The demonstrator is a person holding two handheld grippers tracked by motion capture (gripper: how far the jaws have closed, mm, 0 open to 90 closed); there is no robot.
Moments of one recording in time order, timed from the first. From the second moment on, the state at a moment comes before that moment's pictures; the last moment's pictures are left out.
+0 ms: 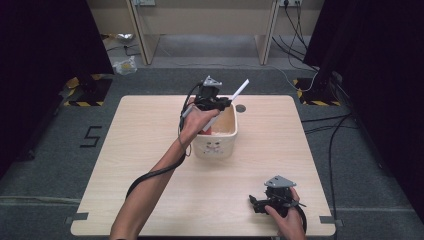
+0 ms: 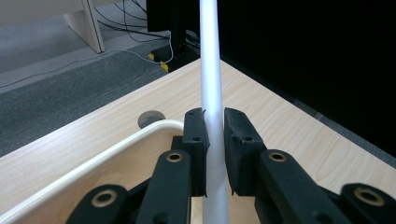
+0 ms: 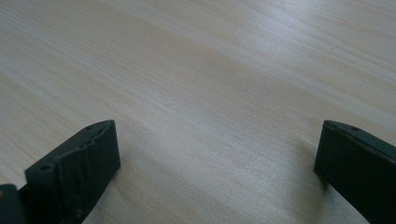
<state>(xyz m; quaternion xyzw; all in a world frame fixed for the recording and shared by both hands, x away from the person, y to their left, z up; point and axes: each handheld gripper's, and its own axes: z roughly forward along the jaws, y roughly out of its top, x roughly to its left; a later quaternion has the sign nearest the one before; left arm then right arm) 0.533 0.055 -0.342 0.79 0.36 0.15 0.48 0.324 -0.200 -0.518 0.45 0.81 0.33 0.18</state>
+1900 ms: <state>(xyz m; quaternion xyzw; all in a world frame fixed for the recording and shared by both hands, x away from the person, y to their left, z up) 0.526 0.073 -0.351 0.81 0.39 0.12 0.42 0.324 -0.200 -0.518 0.44 0.81 0.33 0.18</state>
